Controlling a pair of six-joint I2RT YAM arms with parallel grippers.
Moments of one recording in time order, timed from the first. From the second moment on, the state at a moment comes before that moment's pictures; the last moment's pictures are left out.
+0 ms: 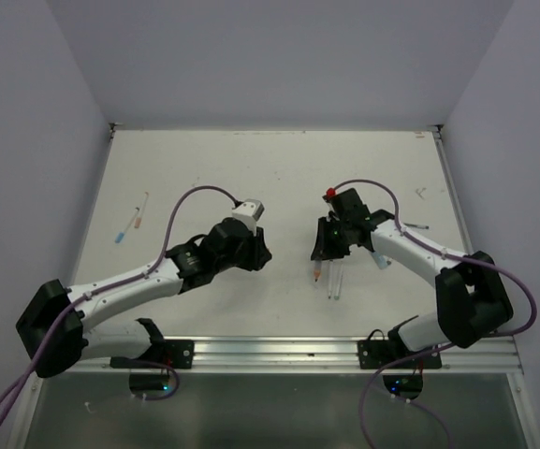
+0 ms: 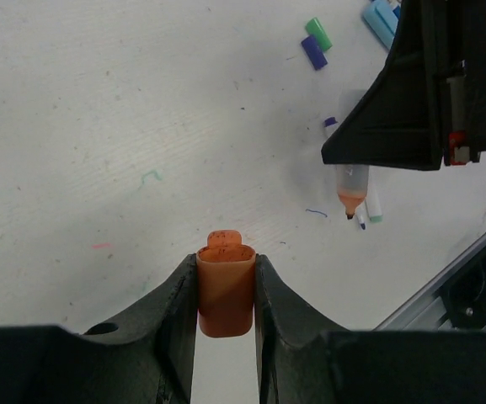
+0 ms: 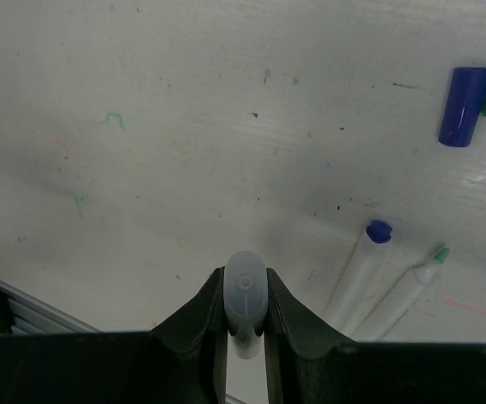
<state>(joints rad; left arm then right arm) -0.90 1.18 0.73 -0.17 -0.12 -0.56 0.49 1.44 0.90 -0.52 -0.21 0.51</state>
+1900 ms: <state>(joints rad) -0.76 1.93 1.16 0.20 0.29 -0.68 0.49 1.00 0.82 -0.63 -0.13 0.50</state>
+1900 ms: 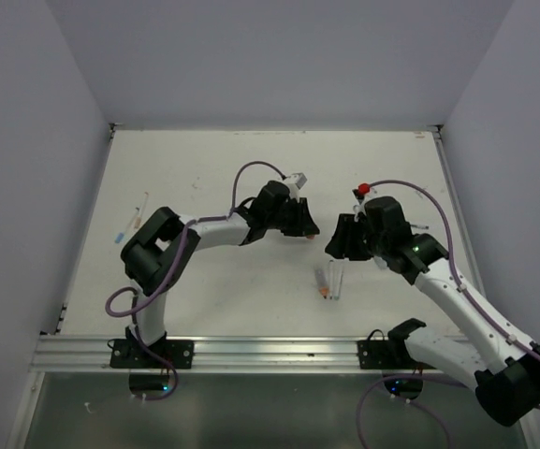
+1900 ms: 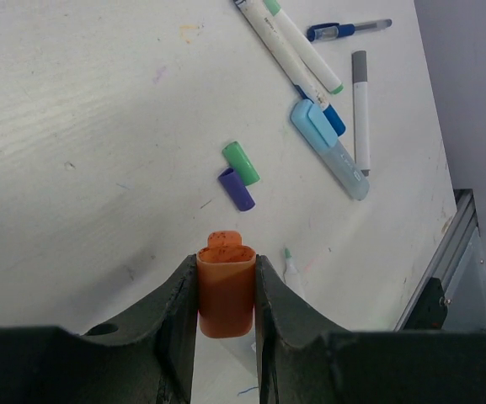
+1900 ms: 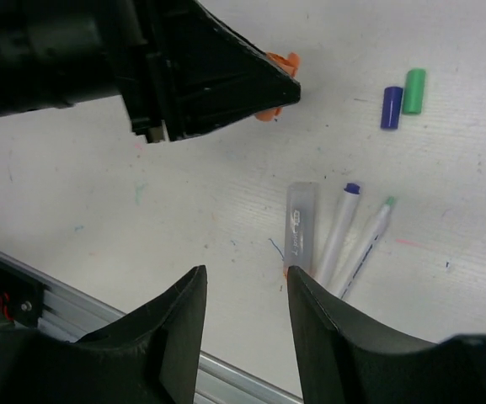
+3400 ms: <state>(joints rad) -0.25 1.50 1.20 -0.20 -0.01 -0.38 0.49 0.99 0.80 -0.65 -0.18 0.48</state>
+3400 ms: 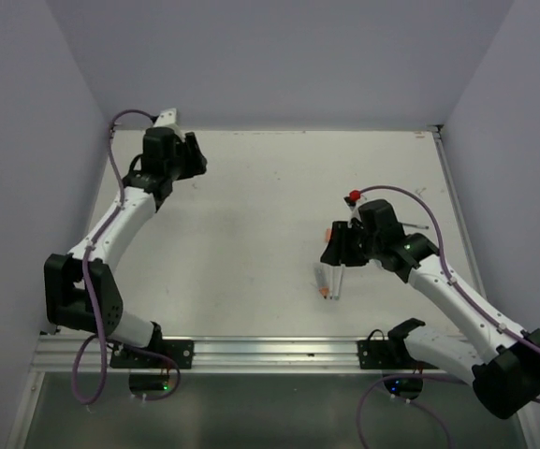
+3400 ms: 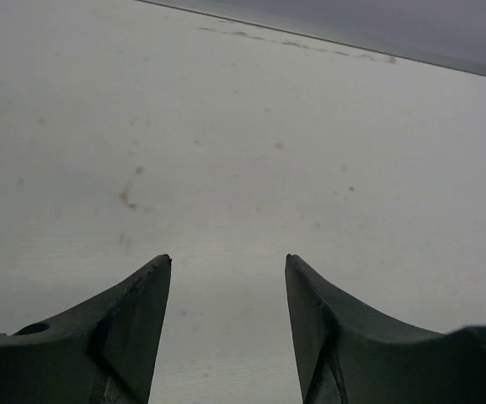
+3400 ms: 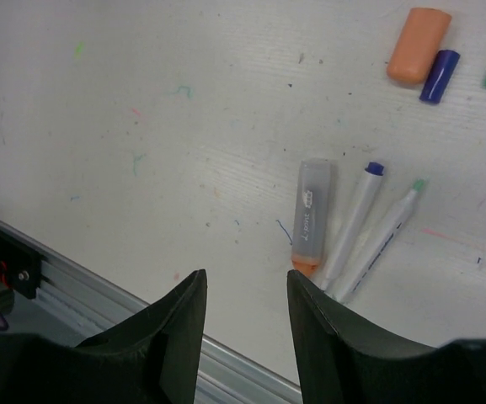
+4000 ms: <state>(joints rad) 0.15 1.79 1.31 -0.44 -0.02 -0.23 0.49 1.23 0.80 -0.50 -0.41 0.45</state>
